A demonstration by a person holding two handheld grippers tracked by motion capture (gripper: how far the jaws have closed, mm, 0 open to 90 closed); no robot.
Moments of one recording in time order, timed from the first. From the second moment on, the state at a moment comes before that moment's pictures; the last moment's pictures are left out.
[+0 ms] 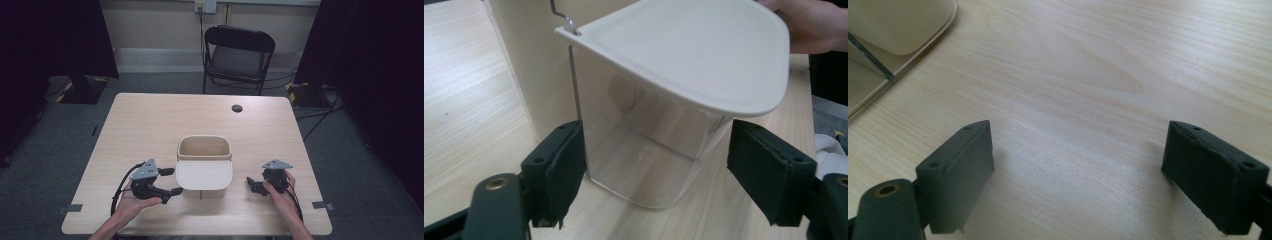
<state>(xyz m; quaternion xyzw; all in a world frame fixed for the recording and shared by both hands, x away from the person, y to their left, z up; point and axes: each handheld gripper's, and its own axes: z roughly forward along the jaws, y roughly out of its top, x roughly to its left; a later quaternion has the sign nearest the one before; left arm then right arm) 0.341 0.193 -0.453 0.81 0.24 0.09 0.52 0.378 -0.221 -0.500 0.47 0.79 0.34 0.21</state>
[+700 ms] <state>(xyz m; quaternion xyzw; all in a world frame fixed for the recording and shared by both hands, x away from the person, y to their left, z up) 0.341 0.194 -0.445 0.80 0.24 0.08 0.54 0.378 -0.221 -0.501 0.47 0.79 0.34 0.21</state>
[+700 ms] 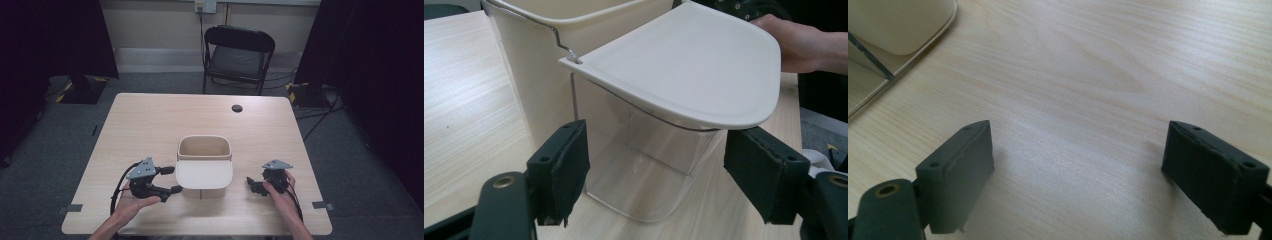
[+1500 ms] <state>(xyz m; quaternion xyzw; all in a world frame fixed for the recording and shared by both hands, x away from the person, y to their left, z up) 0.342 0.191 -0.440 0.79 0.24 0.07 0.56 0.378 -0.221 -0.501 0.47 0.79 0.34 0.21</state>
